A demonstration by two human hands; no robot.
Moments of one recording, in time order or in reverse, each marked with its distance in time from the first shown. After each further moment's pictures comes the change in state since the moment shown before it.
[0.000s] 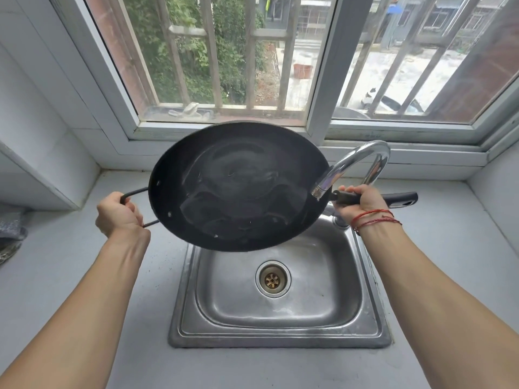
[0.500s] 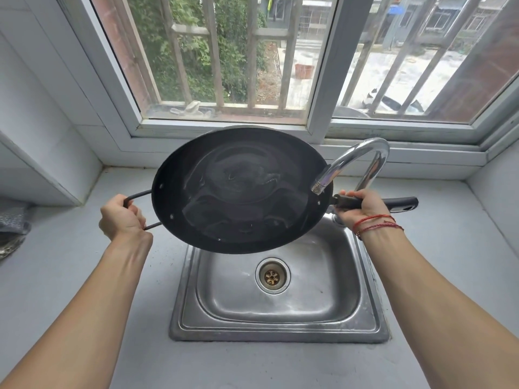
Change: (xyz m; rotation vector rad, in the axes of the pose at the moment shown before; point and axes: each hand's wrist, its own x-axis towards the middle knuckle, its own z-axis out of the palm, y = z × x) left_hand -0.009 -0.004 -0.011 0.006 0.016 -0.015; right_hand -0.007 0.003 -0.014 -0.076 0.021 -0.004
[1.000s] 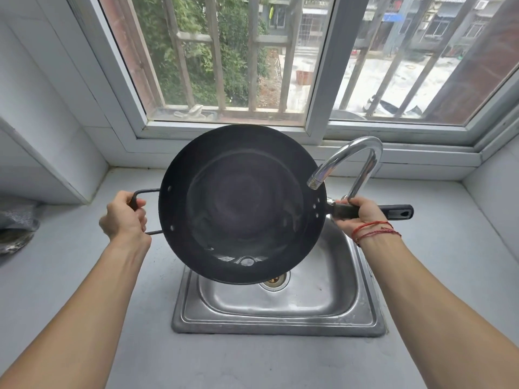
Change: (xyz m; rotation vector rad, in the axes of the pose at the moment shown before) left_hand -0.010 0.006 -0.020 0.132 -0.042 0.037; right_hand -0.005 0.005 -0.023 -0.078 -0.032 0.050
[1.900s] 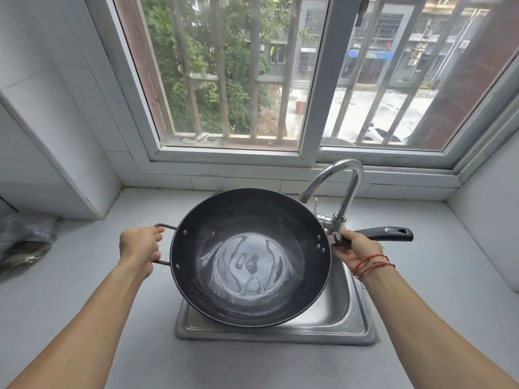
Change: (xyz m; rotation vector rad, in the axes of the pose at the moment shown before) left_hand -0.009 -0.008 -0.034 0.310 -0.259 0.008; right_hand -0.037 0.009 -0.044 -0.298 0.025 -0.151
